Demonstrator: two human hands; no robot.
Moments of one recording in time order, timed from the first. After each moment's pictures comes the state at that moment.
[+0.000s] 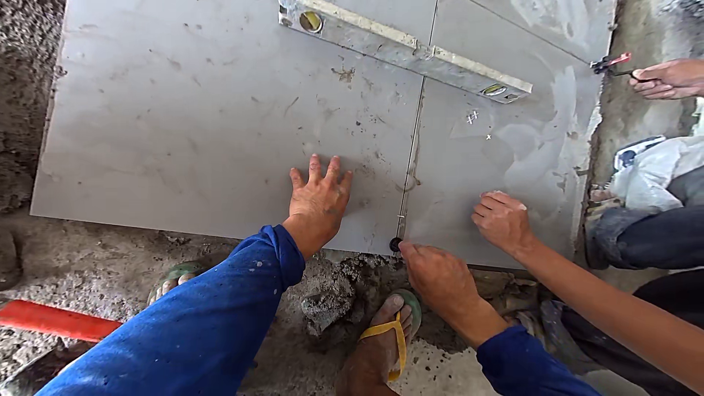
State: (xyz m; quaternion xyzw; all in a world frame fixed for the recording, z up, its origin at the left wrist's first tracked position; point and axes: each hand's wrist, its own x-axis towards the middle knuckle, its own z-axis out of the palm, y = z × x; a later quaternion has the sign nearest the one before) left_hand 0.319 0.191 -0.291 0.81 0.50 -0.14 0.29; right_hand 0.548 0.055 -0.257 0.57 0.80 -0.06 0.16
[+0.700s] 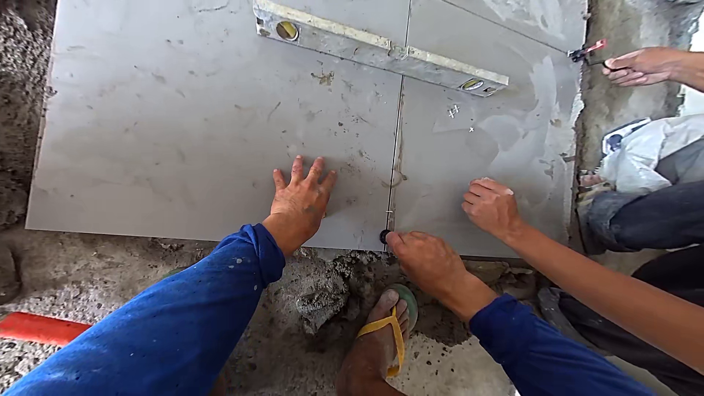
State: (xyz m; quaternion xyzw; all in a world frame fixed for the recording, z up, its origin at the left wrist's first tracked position) left_hand 0.311 0.190 -0.295 0.82 0.49 -0.14 0.27; right_hand 0.556 0.072 -0.257 0.51 0.84 -0.08 0.18
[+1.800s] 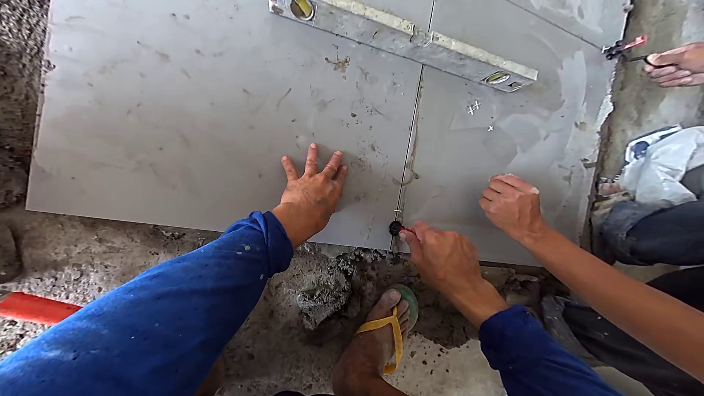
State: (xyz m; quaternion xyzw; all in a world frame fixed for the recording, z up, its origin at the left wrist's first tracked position) left_hand 0.316 0.197 -0.296 0.82 0.46 -0.17 0.30; right_hand 0.557 0.081 -0.253 0.68 0.71 -0.10 0.17
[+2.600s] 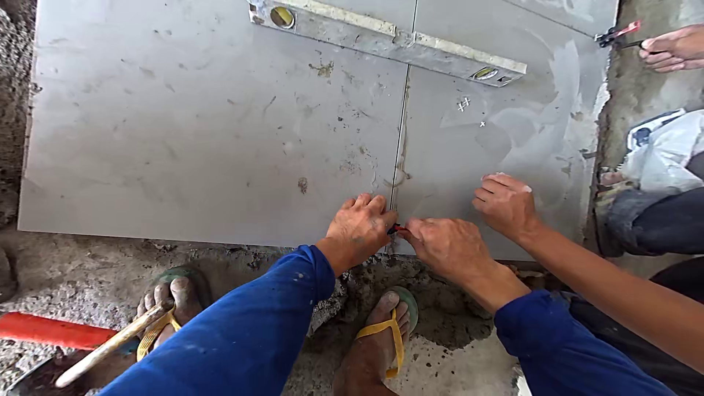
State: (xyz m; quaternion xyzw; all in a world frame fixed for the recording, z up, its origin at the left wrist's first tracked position) left_hand 0.394 0.144 -0.319 0.86 0.35 0.11 0.34; right_hand 0.587 0.103 -0.248 0.56 0.81 -0.09 0.15
